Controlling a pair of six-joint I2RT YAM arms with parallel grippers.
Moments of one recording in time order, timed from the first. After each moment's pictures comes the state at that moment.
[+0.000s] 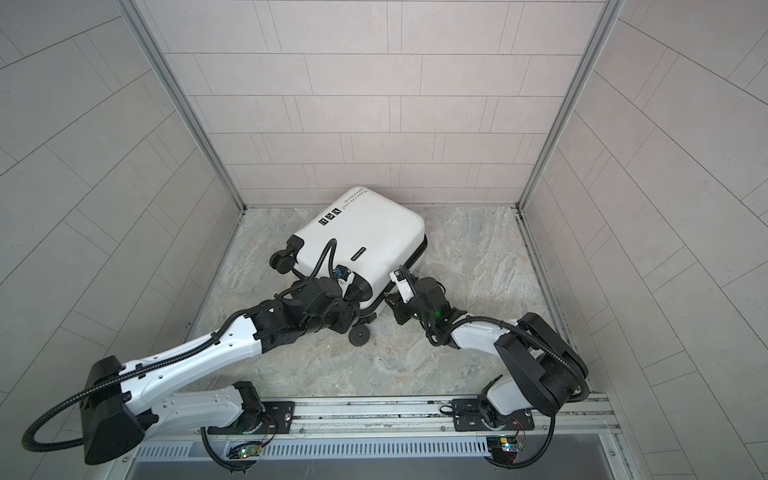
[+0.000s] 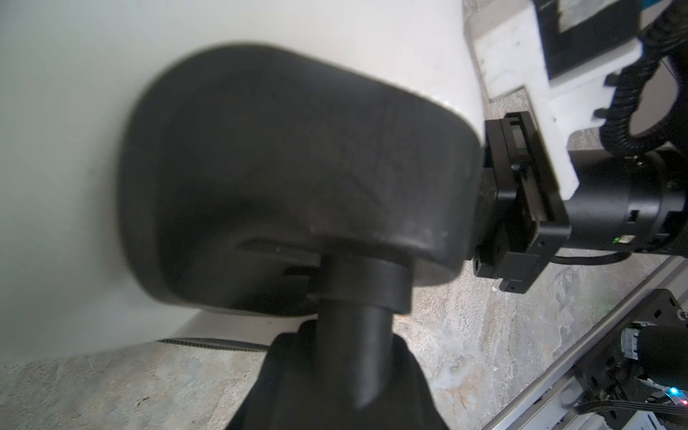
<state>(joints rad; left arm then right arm) -0.90 1.16 0.89 -0.56 -0.15 -0.47 0.59 1.44 0.50 0.47 -0.26 0.22</state>
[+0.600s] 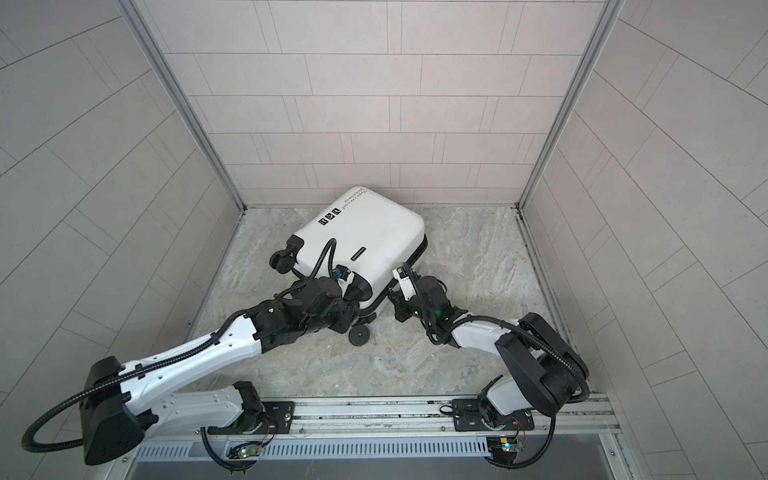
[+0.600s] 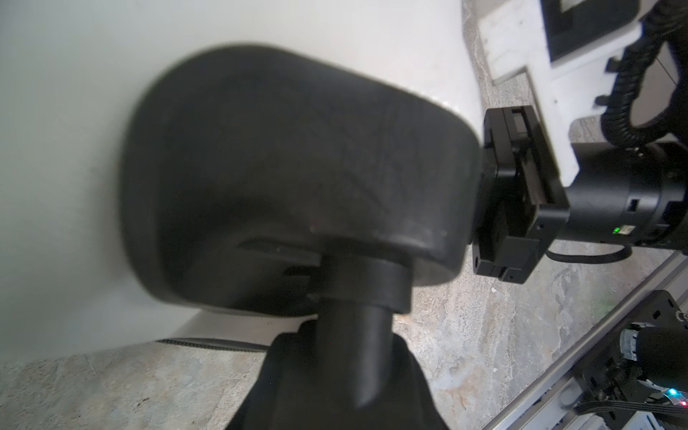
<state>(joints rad) -0.90 1.15 0.88 -0.55 -0.15 -0.47 0.56 1.44 0.51 0.46 -0.23 0.25</state>
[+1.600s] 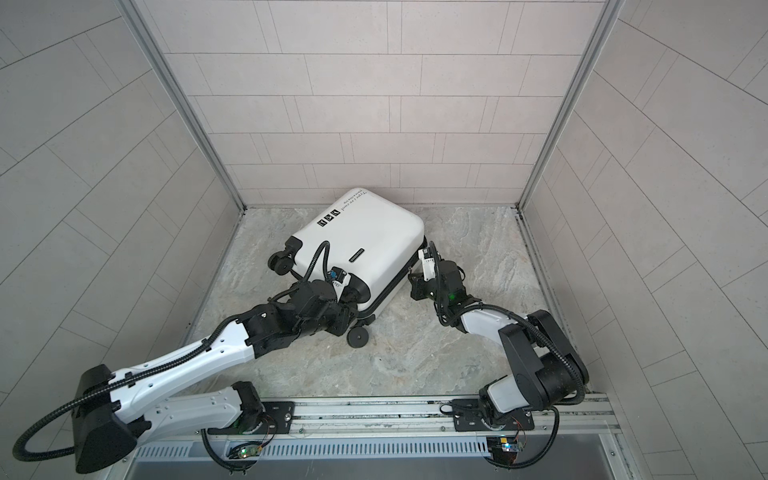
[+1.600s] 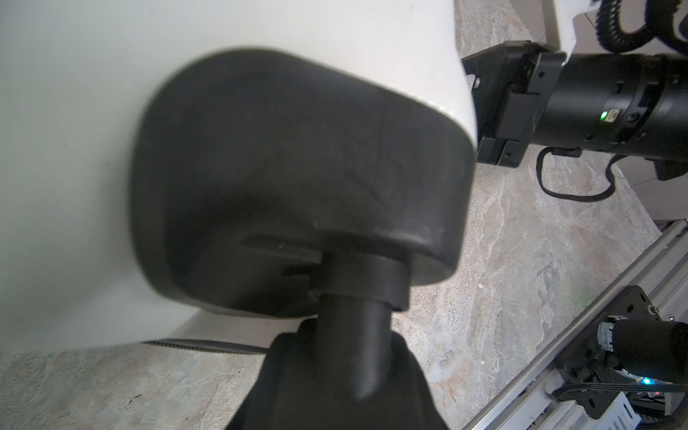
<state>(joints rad) -0.90 1.10 0.85 -0.54 -0.13 -0.48 0.34 1.46 0.58 0.42 -0.24 0.35</state>
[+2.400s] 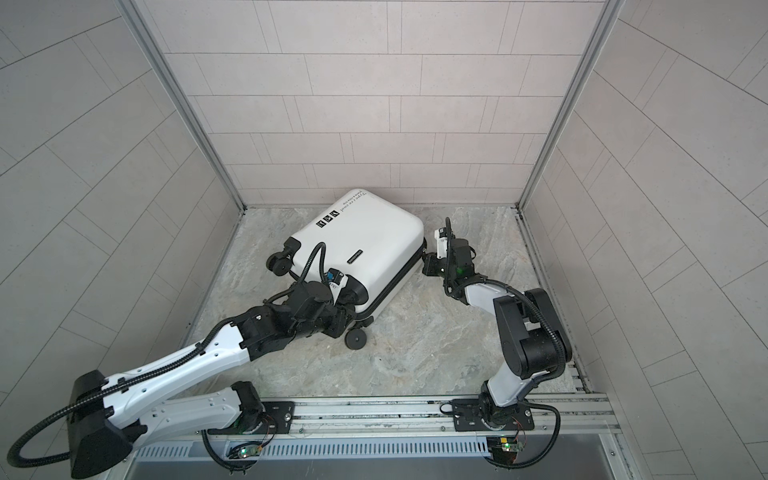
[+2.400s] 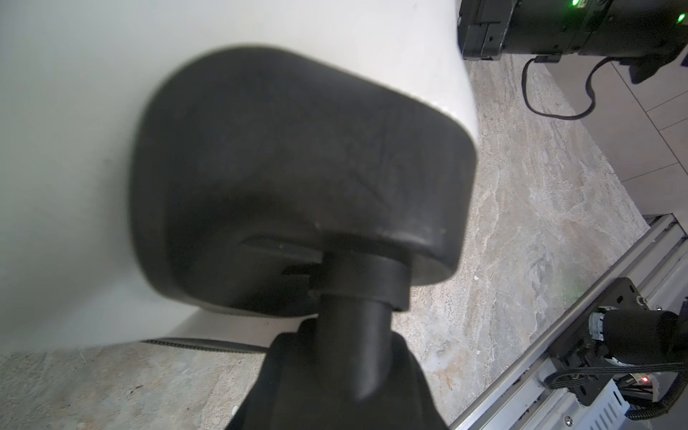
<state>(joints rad) -0.89 1.06 0.83 -0.55 -0.11 -0.48 0.17 1.63 0.81 0.31 -0.30 0.36</state>
